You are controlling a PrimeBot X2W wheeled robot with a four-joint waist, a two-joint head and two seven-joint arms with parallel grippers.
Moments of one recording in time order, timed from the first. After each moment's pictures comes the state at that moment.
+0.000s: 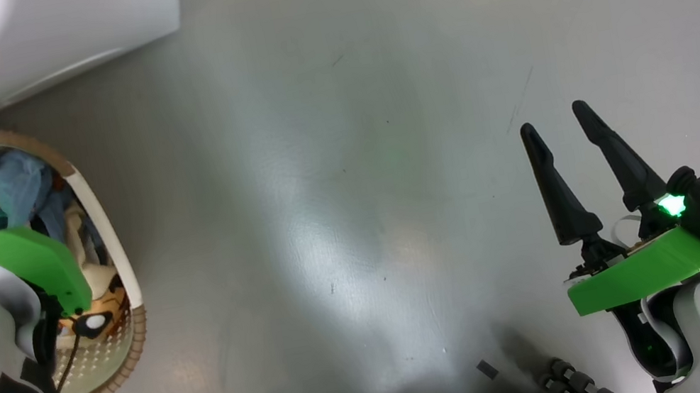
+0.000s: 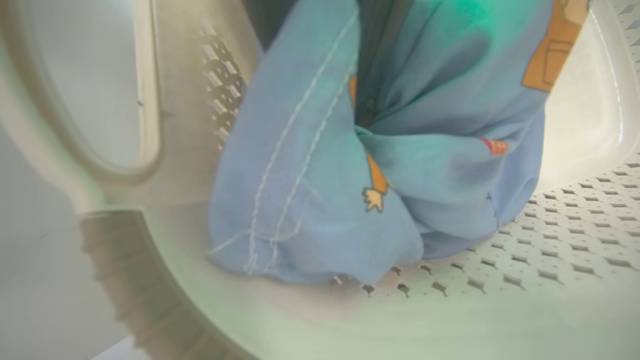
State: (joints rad) left arm -1.01 0.23 -0.53 1.29 -0.59 -0.08 -0.14; right arm -0.27 -0.05 0.08 0.06 0.28 0.13 -0.25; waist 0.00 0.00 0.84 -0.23
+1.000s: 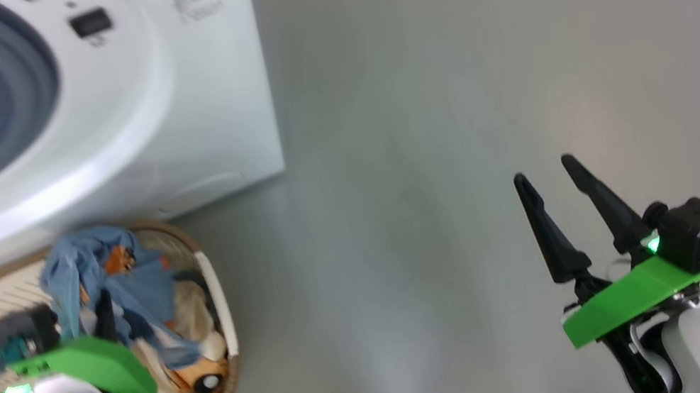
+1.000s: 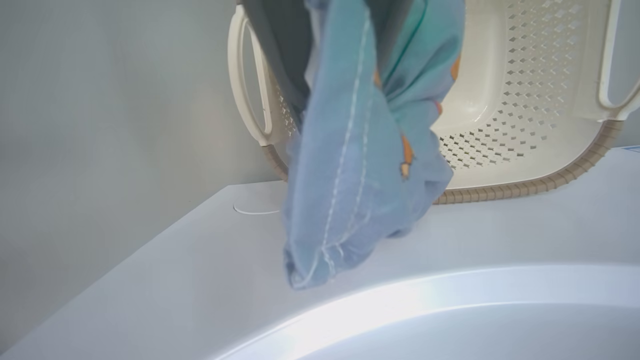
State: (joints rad) left arm -0.65 0.21 -0.40 1.01 -0.61 -0.04 -0.25; right arm -0.25 -0.05 0.10 0.19 0.28 0.13 -0.25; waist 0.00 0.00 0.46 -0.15
